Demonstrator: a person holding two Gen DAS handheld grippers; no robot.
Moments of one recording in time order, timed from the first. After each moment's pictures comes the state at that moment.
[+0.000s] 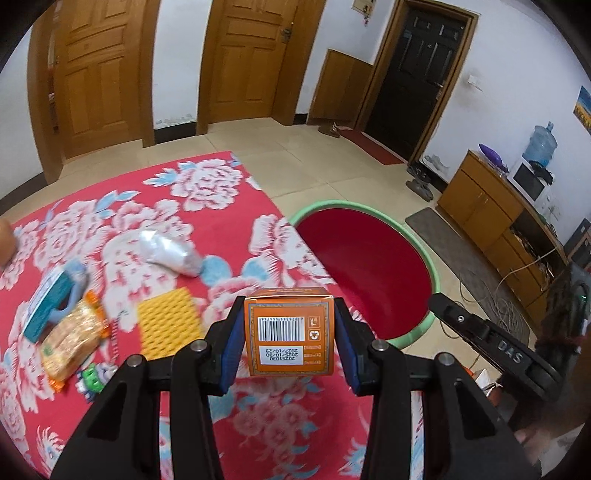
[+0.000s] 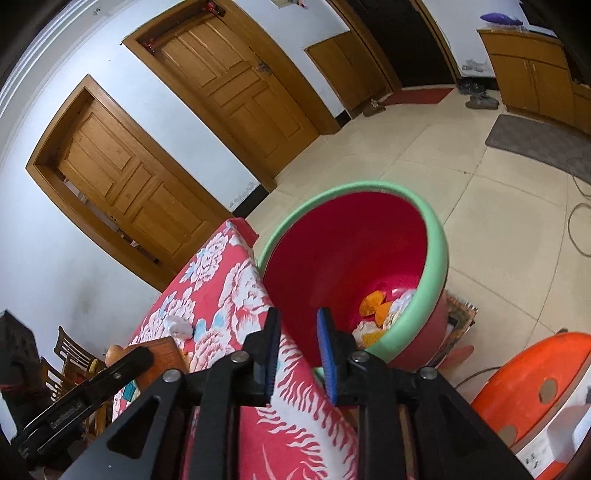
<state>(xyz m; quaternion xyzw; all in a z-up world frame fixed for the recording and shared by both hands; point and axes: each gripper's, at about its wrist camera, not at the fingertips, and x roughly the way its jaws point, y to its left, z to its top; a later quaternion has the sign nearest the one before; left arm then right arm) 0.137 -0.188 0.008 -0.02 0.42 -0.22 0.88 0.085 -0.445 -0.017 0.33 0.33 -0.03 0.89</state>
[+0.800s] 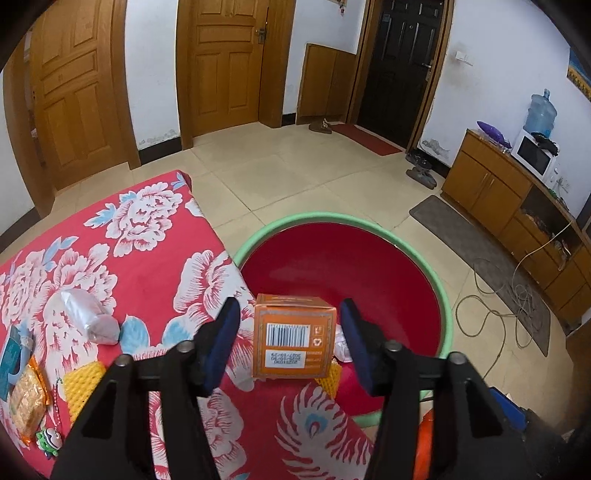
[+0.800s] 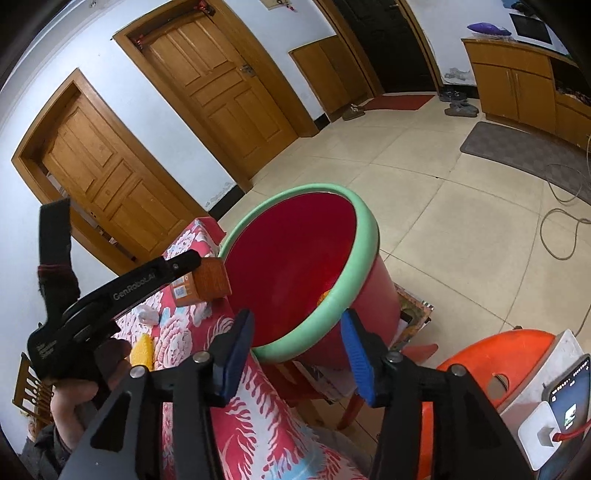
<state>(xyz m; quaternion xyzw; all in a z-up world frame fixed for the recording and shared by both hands) 0.179 -0.282 -0.016 0.04 0.40 -0.22 0.89 0.048 -0.470 -0.022 0.31 0.34 -0.07 0.88</state>
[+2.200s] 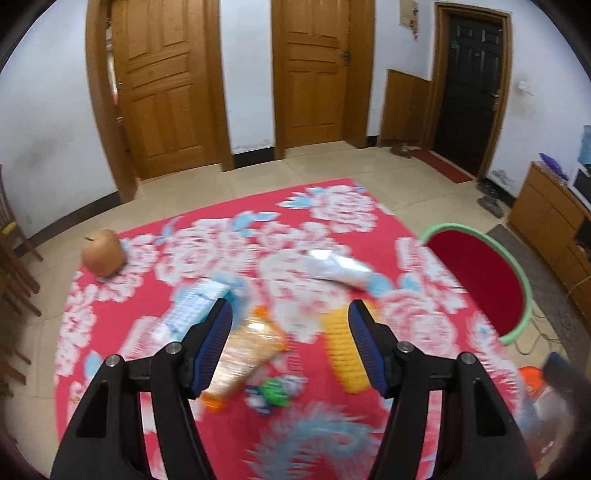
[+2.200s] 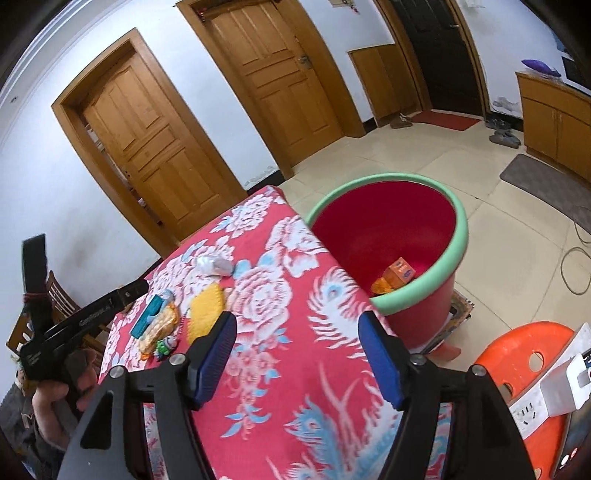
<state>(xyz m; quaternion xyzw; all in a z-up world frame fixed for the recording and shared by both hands) 0.145 -0.061 0.020 0.03 0.37 -0.08 0.92 0.039 -0.355 0.013 0.24 0.35 0.00 0.91</state>
